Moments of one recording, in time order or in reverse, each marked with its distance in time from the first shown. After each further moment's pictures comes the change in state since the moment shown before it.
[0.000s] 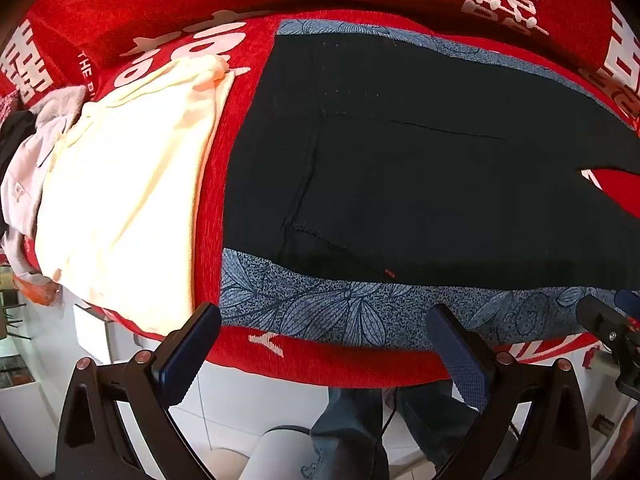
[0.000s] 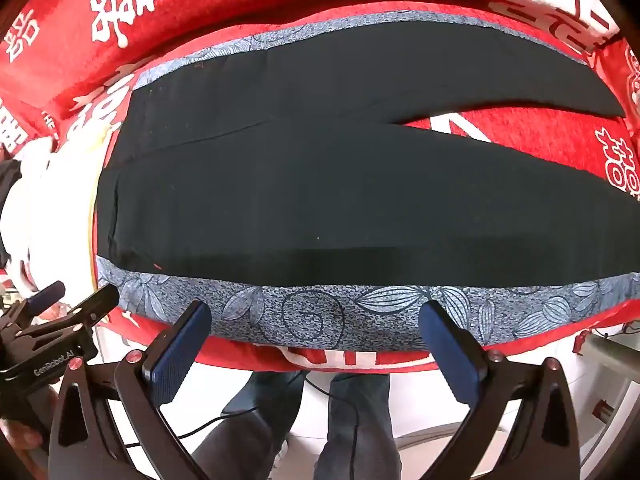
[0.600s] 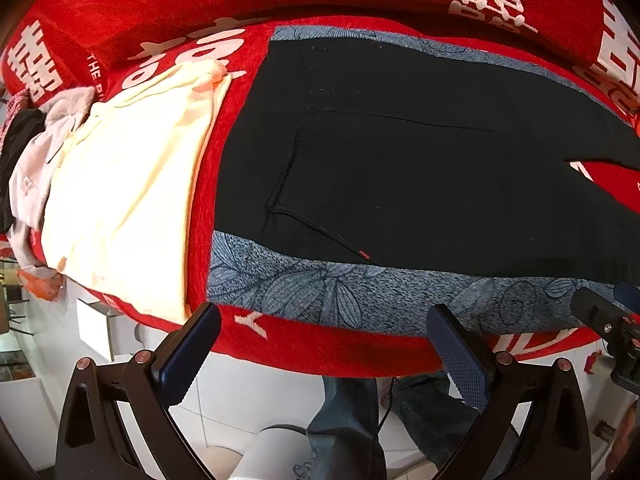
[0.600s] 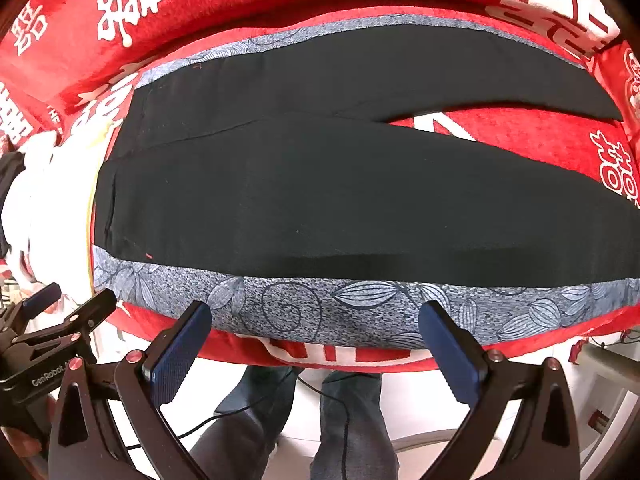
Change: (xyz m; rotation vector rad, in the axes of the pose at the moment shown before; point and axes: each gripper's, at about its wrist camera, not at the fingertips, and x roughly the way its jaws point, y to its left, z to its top) left arm -0.017 -0.020 -0.022 -0.013 -0.041 0.015; right arm -0.009 -0.016 -0.007 -0.035 -0.015 0.002
